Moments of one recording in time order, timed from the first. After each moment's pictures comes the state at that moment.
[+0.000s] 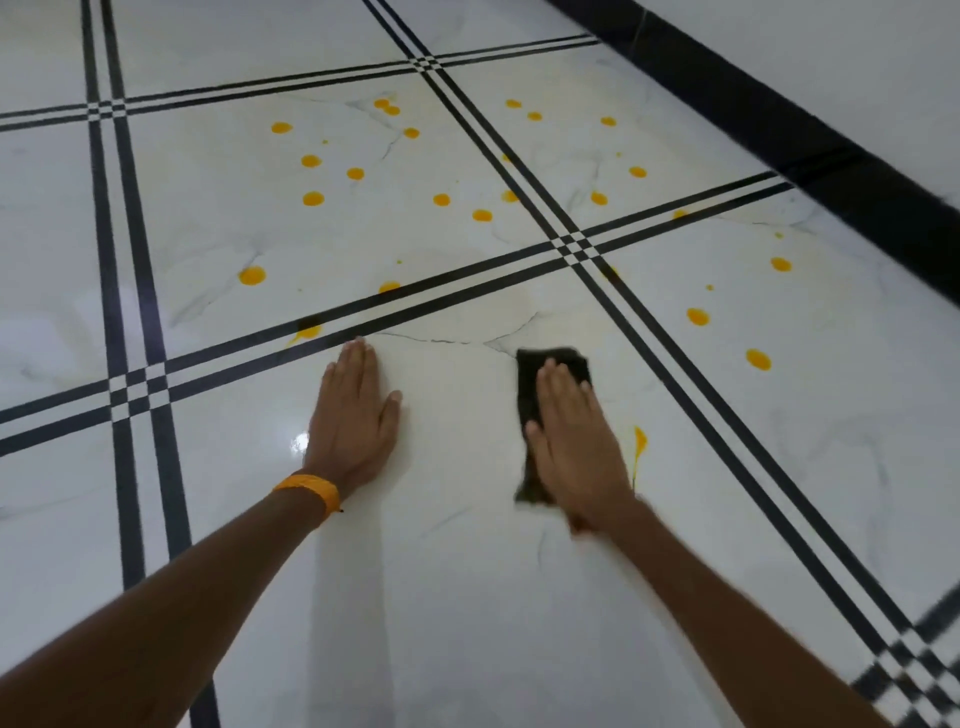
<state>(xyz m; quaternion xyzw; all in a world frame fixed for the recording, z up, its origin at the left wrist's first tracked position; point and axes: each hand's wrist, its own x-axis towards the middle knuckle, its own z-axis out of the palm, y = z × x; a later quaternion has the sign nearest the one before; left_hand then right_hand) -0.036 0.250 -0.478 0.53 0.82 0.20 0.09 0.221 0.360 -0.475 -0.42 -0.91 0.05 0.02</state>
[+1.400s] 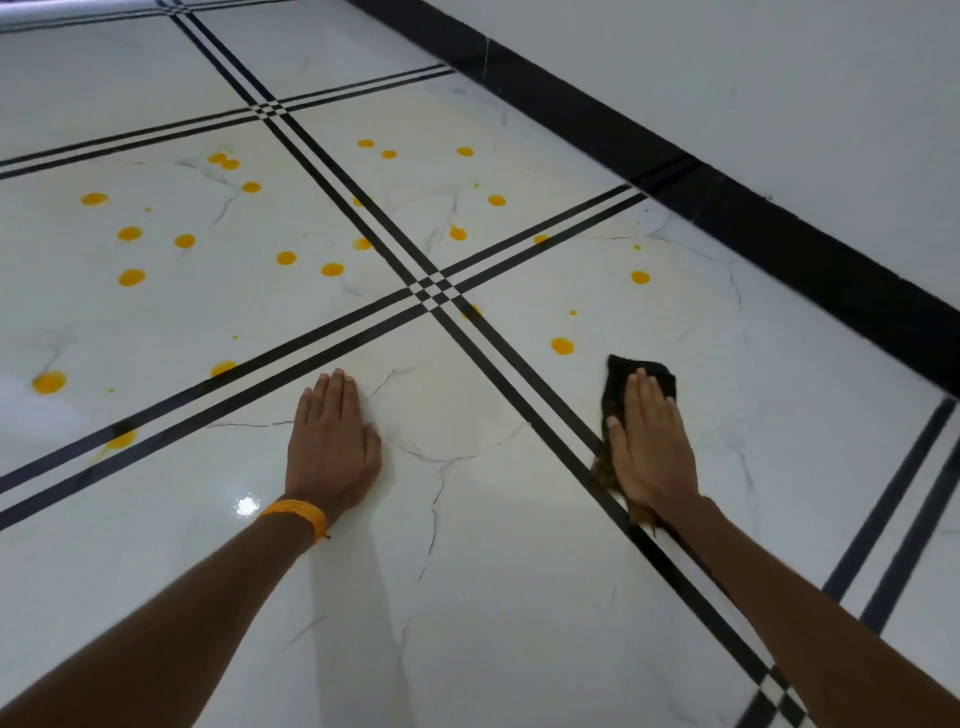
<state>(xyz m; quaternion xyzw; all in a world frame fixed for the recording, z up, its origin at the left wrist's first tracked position) 0.053 0.386 -0.480 0.59 0.79 0.12 0.06 0.415 0.499 -0.483 -0.62 -0.79 0.04 0.05</state>
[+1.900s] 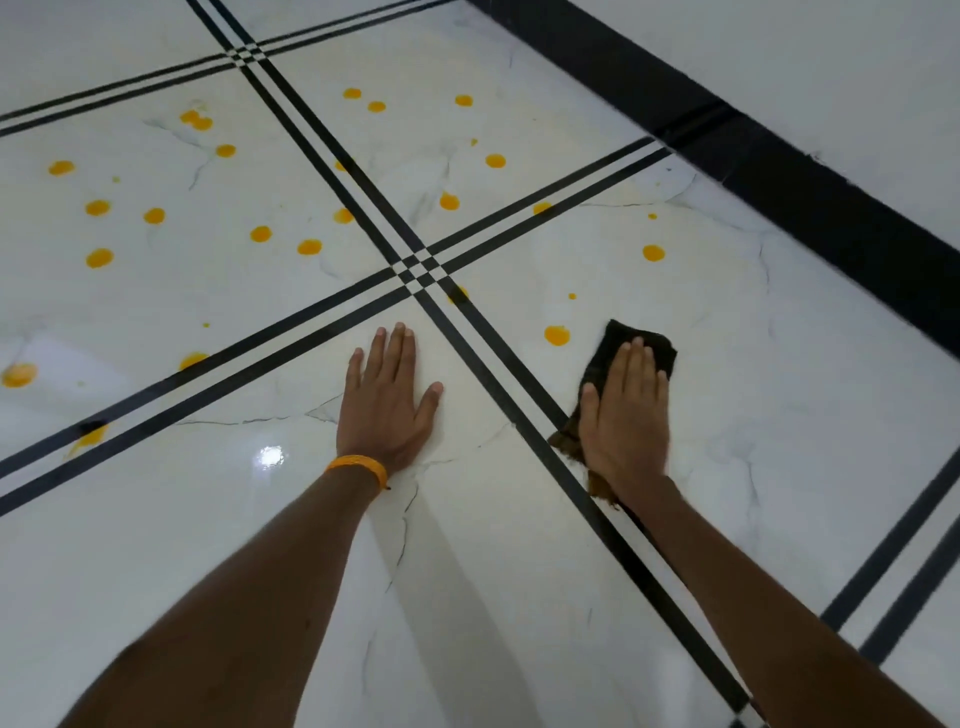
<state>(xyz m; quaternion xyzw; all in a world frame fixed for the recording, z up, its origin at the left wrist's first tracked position) 0.109 0.459 -0.487 0.63 0.77 0.08 0.07 0.382 0.530 -0.480 -0.65 -0.75 0.05 0.07</state>
